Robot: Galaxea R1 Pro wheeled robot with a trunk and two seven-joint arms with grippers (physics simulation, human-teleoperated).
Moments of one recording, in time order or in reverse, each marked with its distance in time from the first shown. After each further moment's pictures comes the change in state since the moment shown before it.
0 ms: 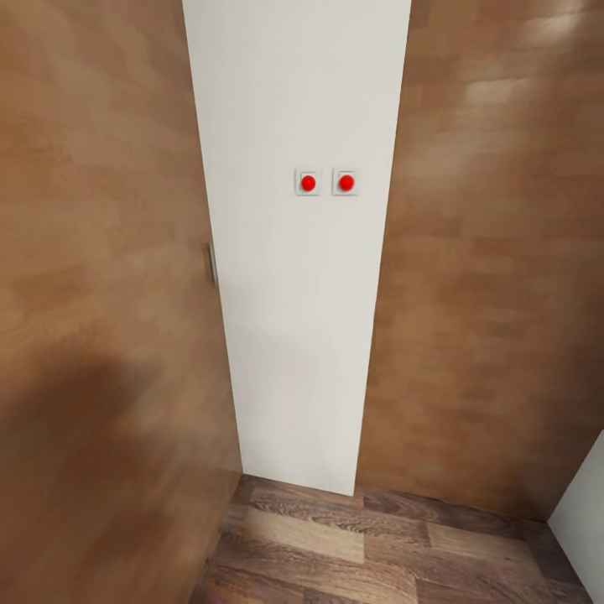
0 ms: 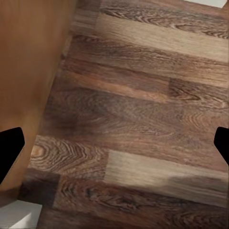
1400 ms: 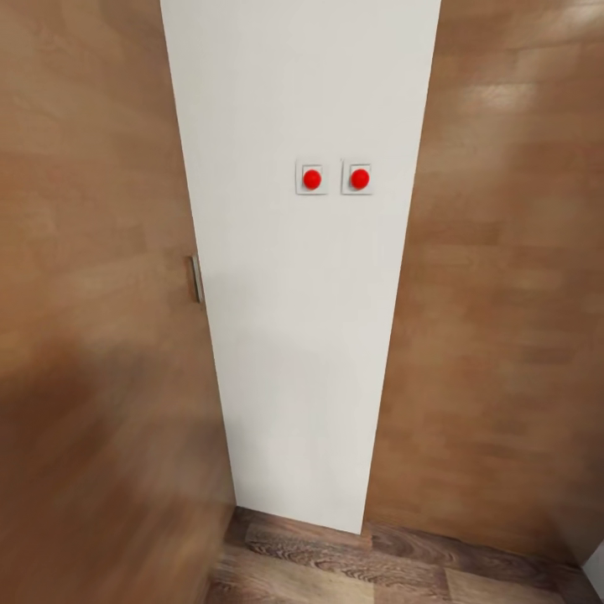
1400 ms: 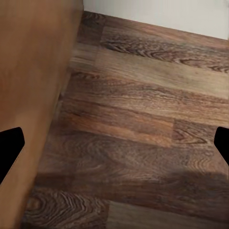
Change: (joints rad) left arm 0.000 0.000 0.000 0.001 0.000 0.001 0.000; right arm 0.000 0.000 0.000 0.000 0.000 0.000 0.000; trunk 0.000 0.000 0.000
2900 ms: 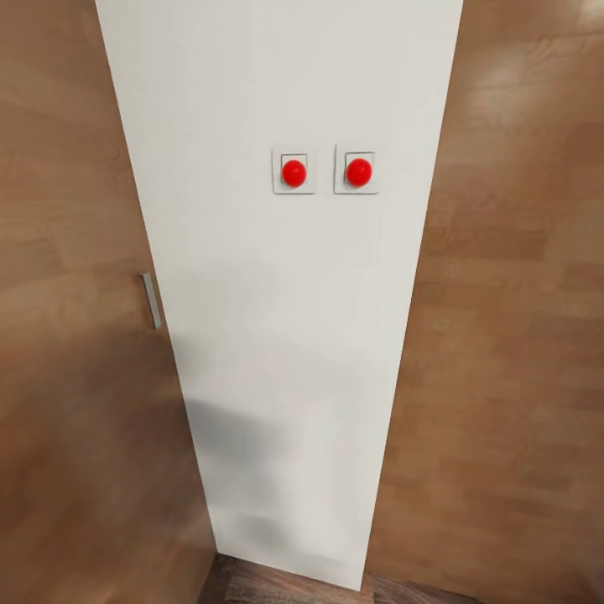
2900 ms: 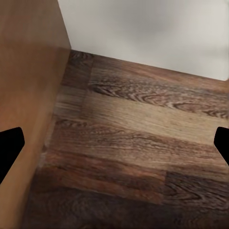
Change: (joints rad) left arm 0.000 0.000 -0.001 0.000 0.000 -0.001 0.000; right arm 0.000 0.000 0.000 0.000 0.000 0.000 0.000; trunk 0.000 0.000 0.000
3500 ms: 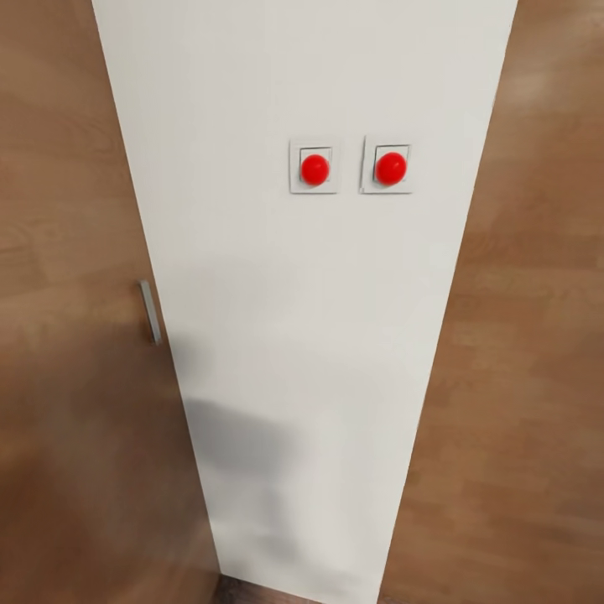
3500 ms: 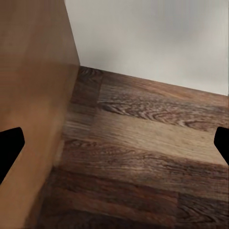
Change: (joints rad) left arm 0.000 0.000 0.001 0.000 0.000 0.001 0.000; right arm 0.000 0.000 0.000 0.000 0.000 0.000 0.000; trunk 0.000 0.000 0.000
